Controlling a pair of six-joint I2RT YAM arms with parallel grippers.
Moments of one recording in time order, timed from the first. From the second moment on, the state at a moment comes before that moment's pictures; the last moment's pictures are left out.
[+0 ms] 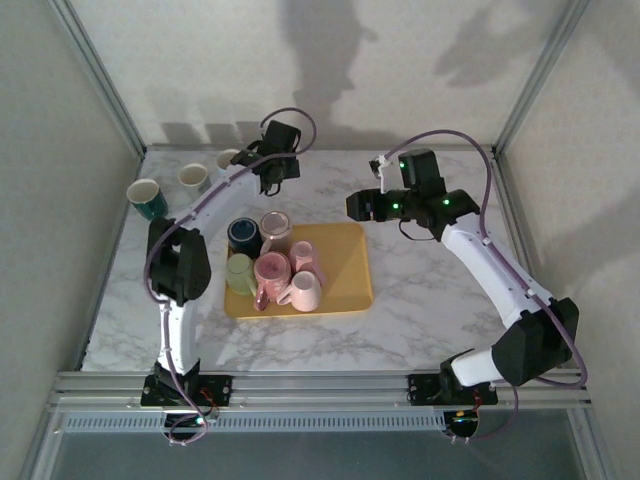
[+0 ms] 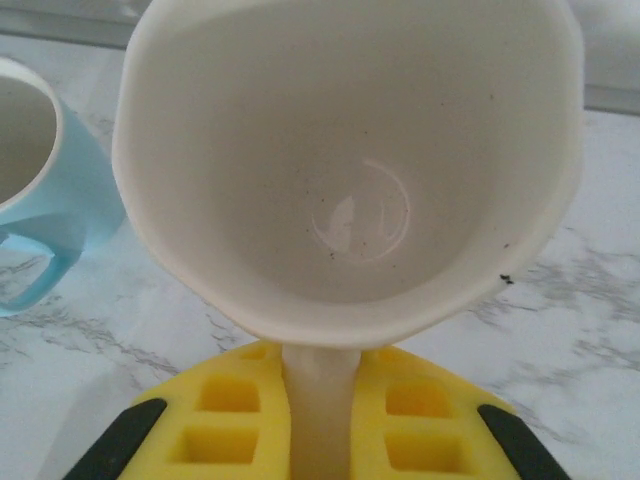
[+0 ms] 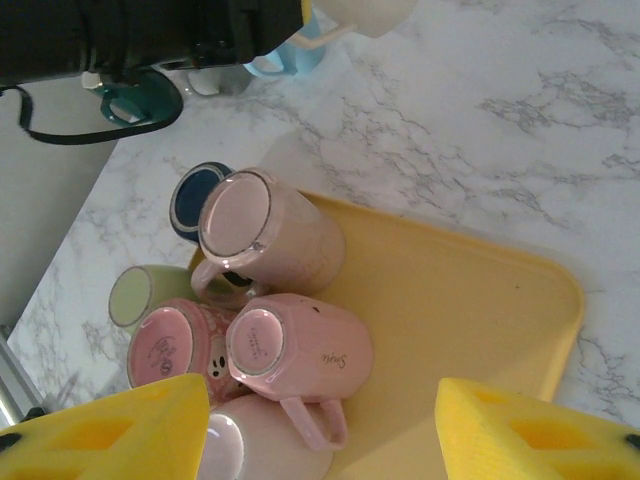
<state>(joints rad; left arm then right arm) -0.42 2.08 1.90 -0.62 -0.31 -0.45 0.44 1.42 1.35 -0.65 -0.42 0.25</state>
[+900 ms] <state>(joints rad) -0.35 2.34 2.04 -0.64 -0.42 -0.41 0.41 1.45 1.32 -0.63 -0.42 0.30</state>
